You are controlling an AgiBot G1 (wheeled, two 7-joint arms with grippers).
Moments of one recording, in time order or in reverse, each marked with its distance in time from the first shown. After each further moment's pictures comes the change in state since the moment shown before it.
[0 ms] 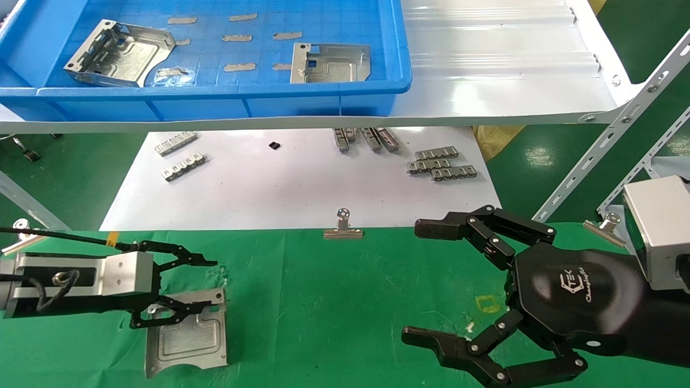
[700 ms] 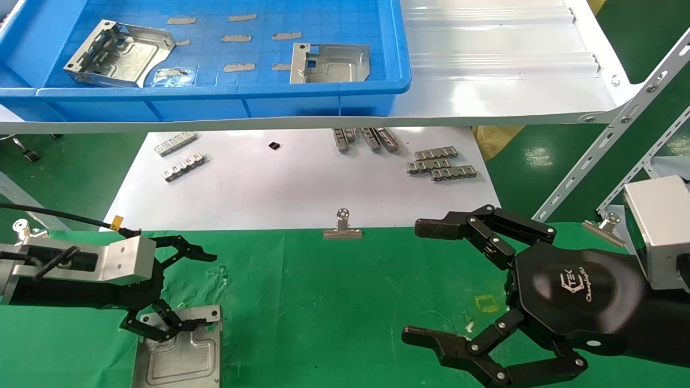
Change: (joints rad) left arm -0.159 0.130 0.050 0.335 0.053 0.180 0.008; right arm 0.000 0.000 0.000 0.000 0.000 0.000 0.000
